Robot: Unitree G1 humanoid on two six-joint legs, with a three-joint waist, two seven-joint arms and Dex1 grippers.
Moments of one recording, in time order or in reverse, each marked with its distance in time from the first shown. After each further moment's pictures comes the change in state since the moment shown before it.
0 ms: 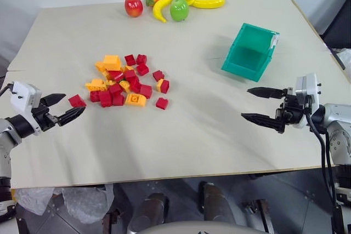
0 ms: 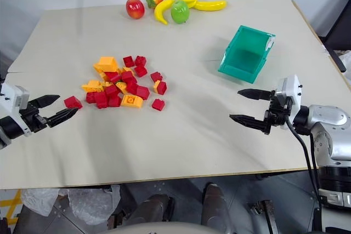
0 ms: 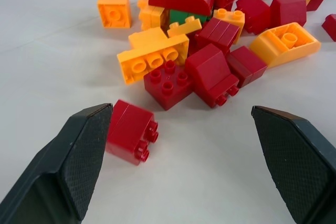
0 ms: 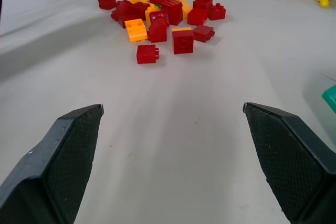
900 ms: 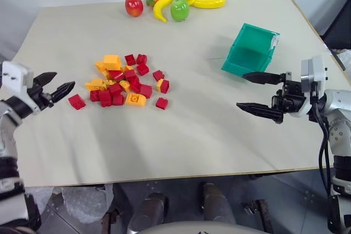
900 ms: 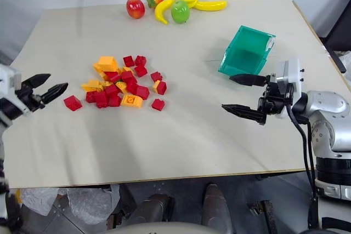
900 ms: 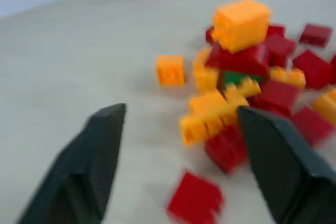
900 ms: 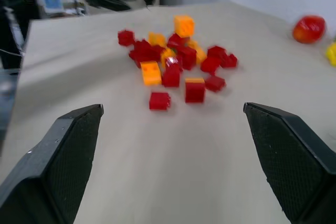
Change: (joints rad) left arm -0.323 -0.021 -0.074 0.320 0.088 -0.213 0.073; right arm -0.118 0.017 0.016 -0.098 0.080 0.068 -0.018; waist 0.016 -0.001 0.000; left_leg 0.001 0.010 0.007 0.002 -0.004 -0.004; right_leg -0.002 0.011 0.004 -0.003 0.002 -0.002
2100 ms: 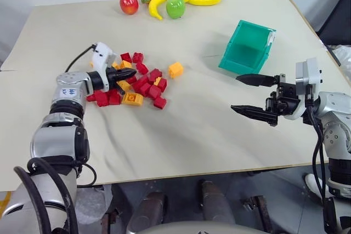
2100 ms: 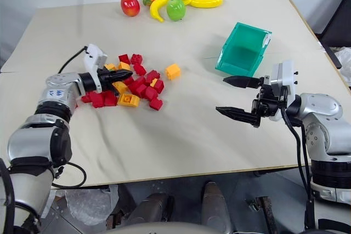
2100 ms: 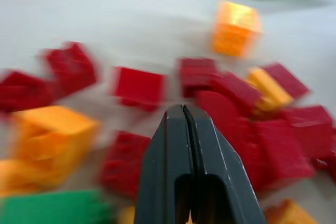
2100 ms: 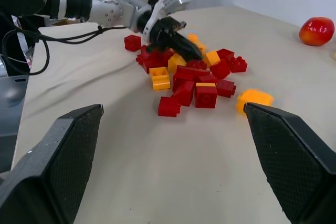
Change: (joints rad) left arm -0.601 -0.298 -0.223 0.713 0.293 -0.189 -0.136; right arm 0.043 0.027 0.000 -0.062 0.015 0.019 -0.036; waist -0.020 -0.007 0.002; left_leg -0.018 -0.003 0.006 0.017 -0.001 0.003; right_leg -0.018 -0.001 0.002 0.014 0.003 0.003
